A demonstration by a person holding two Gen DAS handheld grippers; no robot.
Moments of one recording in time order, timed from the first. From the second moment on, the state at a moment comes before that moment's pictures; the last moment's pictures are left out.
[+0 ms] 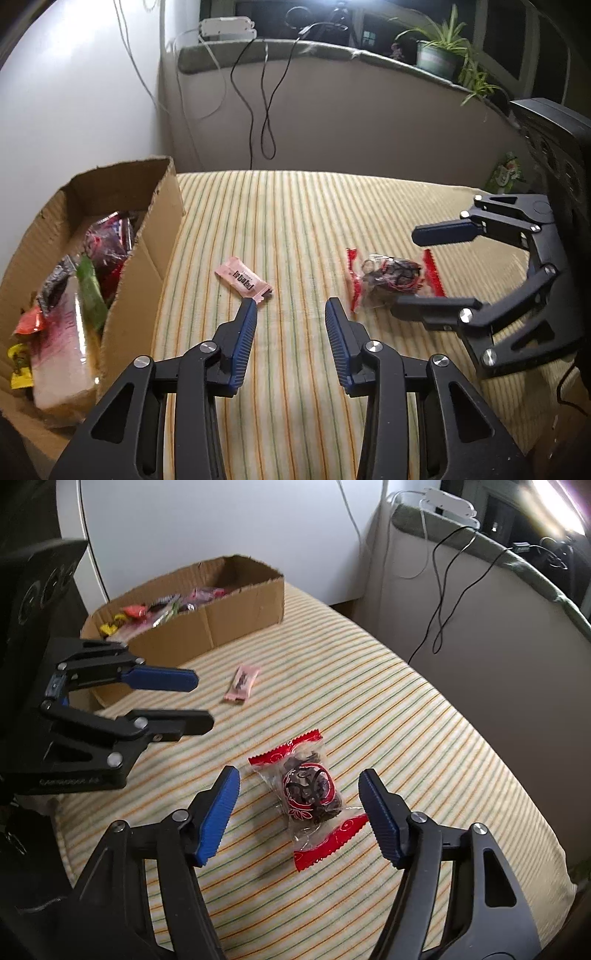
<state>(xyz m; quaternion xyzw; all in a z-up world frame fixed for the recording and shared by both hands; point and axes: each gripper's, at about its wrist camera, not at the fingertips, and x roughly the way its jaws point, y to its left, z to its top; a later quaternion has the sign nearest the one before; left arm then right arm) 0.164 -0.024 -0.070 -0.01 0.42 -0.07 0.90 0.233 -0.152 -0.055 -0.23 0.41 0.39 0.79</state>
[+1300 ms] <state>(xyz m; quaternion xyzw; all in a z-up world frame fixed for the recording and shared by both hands) 0.206 -0.043 -0.093 0.01 0.45 -0.03 0.89 0.261 -0.159 -0.085 -0.22 0.43 0.38 0.79</state>
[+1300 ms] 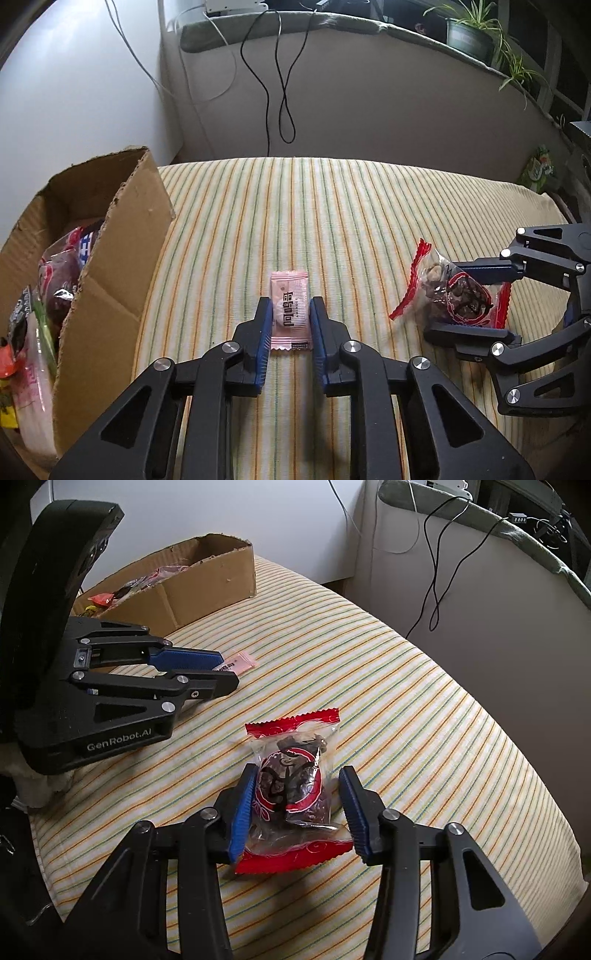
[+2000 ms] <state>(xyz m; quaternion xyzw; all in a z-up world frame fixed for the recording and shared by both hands) 0.158 -0.034 -0.048 0.00 0.40 -0.06 0.91 0.233 -0.166 -0.044 -0.19 0.40 0.36 0.82</state>
